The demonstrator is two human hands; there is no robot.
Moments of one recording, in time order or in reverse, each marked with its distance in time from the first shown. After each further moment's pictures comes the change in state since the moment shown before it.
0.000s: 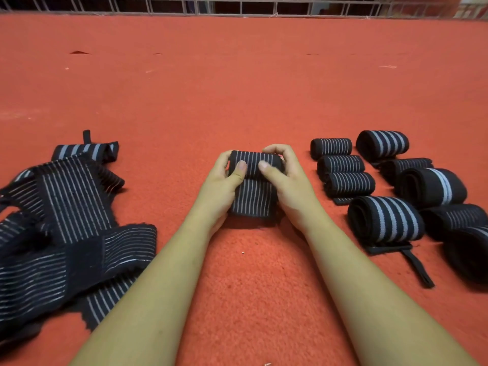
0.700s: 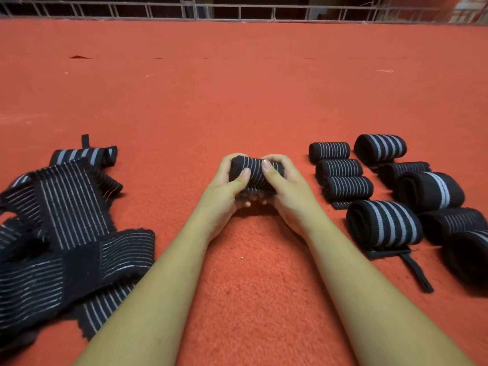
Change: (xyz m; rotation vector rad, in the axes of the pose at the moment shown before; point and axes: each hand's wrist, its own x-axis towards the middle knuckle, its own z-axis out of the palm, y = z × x) left_hand -0.001 0.001 0.001 -0.081 -0.142 -0.042; right_hand 0.001 0.007 0.001 0.205 -0.030 0.142
